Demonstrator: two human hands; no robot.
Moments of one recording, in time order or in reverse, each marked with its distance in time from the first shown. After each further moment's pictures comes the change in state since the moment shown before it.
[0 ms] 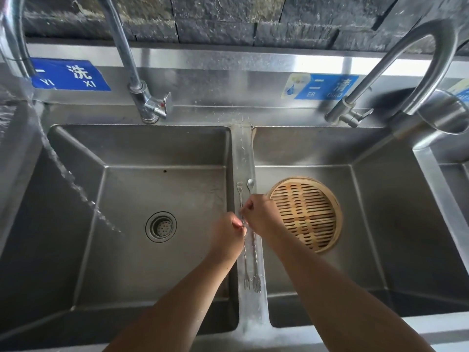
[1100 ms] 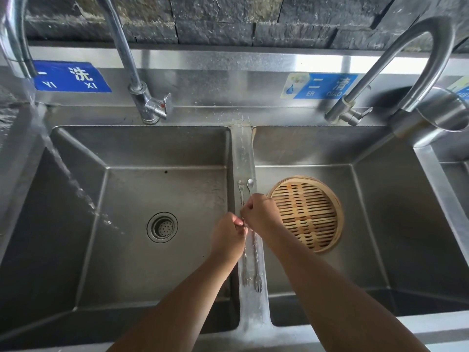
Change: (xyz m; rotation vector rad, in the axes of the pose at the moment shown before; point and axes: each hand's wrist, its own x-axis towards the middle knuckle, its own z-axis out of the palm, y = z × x) left_hand -0.002 -0.009 0.004 0.036 0.032 0.053; right_hand 0.000 -0.001 0.002 -0.026 0.032 0.009
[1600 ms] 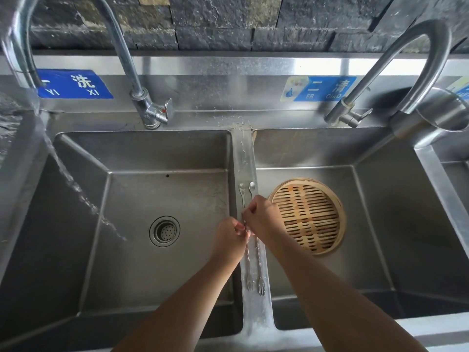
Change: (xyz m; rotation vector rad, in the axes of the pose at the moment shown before) left_hand -0.001 0.006 -0.007 -0.029 -0.047 -0.064; right_hand -0.006 0.006 0.003 0.057 0.072 -0.054
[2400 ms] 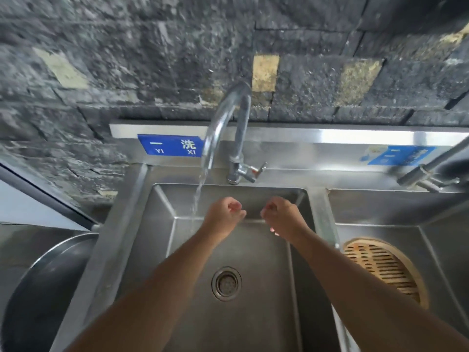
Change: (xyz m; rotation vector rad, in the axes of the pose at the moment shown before) left_hand 0.118 0.033 -0.265 0.038 0.042 0.189; right_hand 0.071 -0.210 0.015 0.224 -0.050 -0.039
